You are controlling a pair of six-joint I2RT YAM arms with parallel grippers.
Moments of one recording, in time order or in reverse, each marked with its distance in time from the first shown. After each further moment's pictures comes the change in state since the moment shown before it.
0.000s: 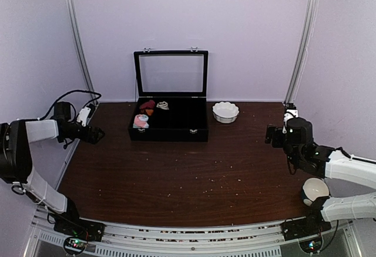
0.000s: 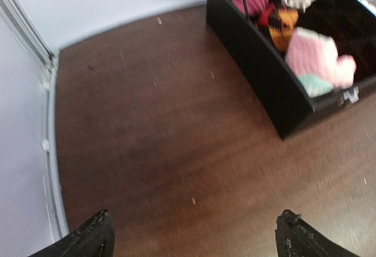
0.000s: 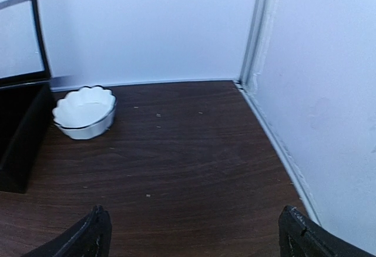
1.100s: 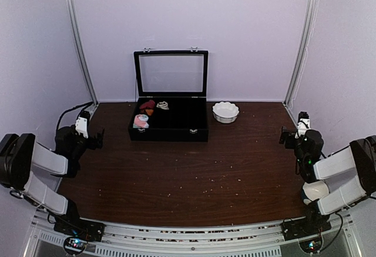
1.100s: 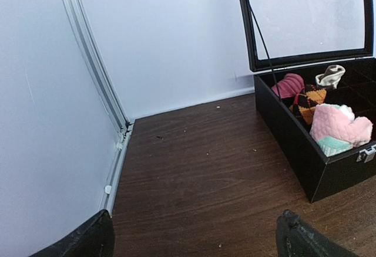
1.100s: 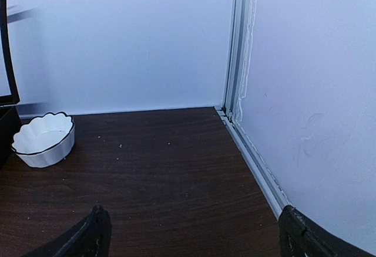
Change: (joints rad) left arm -0.135 -0.061 -0.547 1.143 -0.310 -0.193; right arm -0.491 0.381 -0.283 0.929 -0.407 -0.218
